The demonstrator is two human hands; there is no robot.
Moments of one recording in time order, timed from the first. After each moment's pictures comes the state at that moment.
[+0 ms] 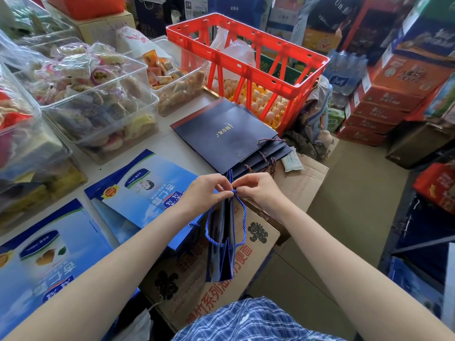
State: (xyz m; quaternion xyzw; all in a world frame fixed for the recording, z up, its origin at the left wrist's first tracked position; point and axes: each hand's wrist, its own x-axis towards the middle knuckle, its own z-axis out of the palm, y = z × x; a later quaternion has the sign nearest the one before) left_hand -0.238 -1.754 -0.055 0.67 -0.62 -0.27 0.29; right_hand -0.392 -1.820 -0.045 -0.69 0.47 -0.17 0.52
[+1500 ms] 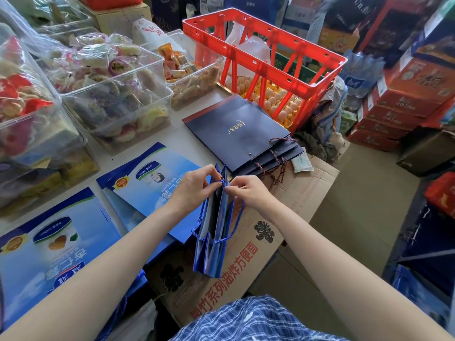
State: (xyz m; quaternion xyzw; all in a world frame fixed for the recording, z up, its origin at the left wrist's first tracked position) left_hand -0.206 -1.729 -0.061 0.70 -0.59 -0.23 0.34; right_hand -0.354 -1.808 -0.061 -0.74 0.43 -0.10 0.50
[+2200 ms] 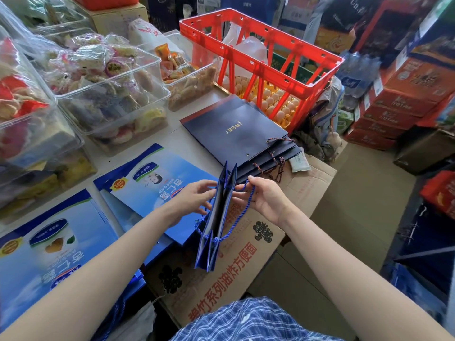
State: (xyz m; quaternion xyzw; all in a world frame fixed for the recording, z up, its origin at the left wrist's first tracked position) left_hand -0.206 -1.724 -0.068 0.66 -0.37 -0.55 0.35; right_hand -0.378 -1.813 -0.062 -0.37 0.43 -0.23 0.79
